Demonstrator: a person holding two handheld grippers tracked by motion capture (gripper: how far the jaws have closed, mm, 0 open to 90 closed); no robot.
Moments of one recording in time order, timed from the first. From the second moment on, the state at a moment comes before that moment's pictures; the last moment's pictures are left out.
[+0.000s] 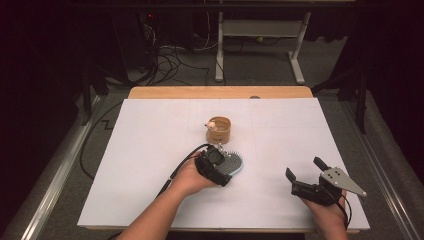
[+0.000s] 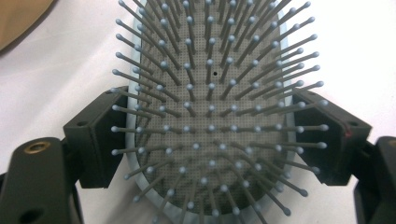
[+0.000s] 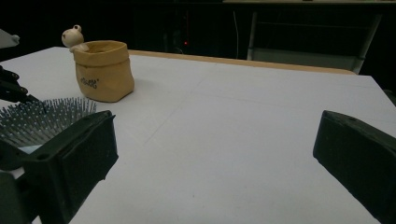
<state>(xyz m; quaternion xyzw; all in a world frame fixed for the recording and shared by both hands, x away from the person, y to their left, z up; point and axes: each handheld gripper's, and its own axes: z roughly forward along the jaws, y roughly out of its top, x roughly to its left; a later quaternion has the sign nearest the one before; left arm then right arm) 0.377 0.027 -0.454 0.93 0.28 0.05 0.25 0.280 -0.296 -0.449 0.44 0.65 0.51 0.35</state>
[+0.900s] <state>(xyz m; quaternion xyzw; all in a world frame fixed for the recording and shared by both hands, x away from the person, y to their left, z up) 0.377 0.025 -0.453 0.93 0.29 0.05 0.24 0.280 -0.297 -0.450 0.45 0.65 0.51 0.35</state>
